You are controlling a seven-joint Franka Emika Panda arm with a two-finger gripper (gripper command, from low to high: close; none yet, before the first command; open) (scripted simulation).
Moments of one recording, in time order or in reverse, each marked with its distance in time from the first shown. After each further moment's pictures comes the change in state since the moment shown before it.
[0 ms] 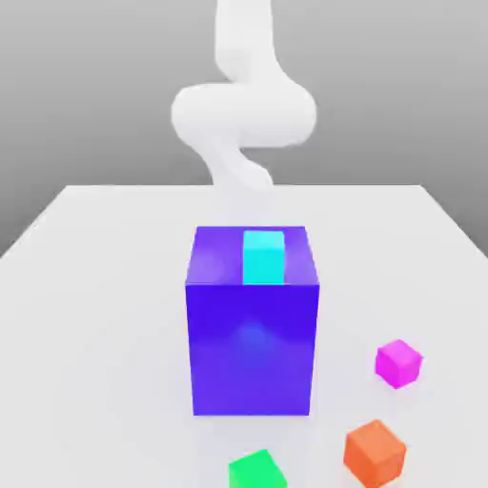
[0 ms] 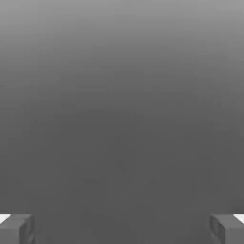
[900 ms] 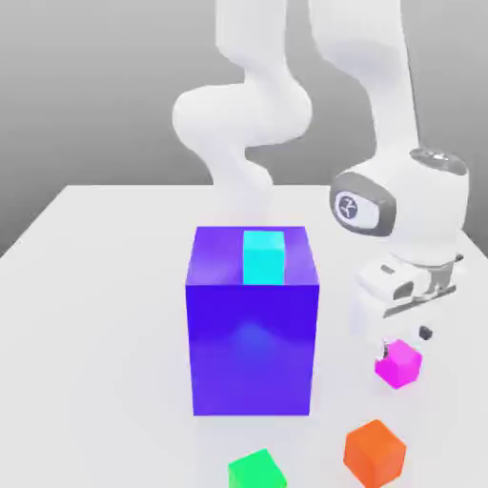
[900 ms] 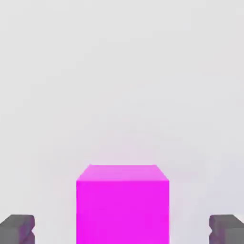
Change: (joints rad) arm 0.453 0.996 0.101 -0.389 -0.284 0.659 0.355
